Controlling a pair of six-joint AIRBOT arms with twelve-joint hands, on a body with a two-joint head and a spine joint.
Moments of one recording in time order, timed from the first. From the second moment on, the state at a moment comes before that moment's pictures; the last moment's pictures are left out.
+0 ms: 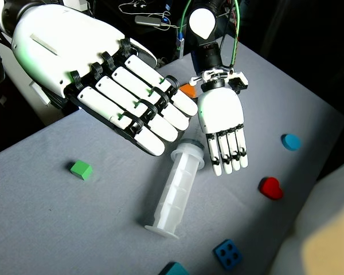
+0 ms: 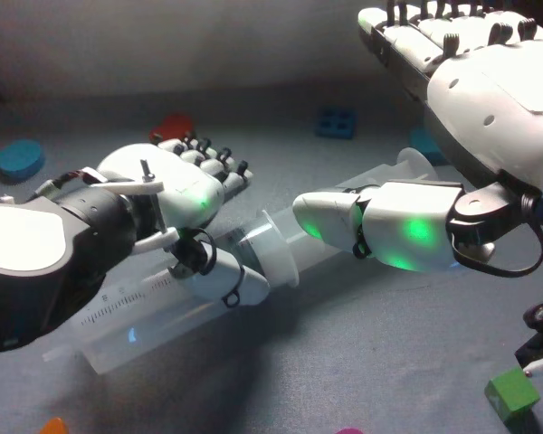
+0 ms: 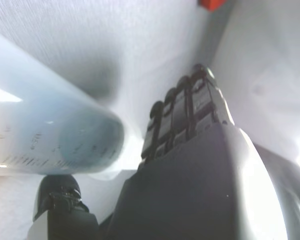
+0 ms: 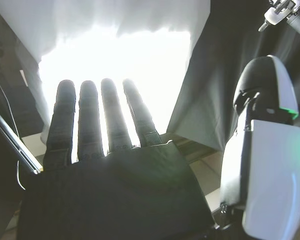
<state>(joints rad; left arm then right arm) 0.58 -1.12 0.98 1.70 0.52 -0.55 -0.33 -0.94 0.35 1.39 1.11 -2.31</state>
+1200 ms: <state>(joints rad) 0.35 -0.96 0.88 1.52 0.55 -0.33 -0.30 -0.94 0.35 1.43 1.09 -2.46</state>
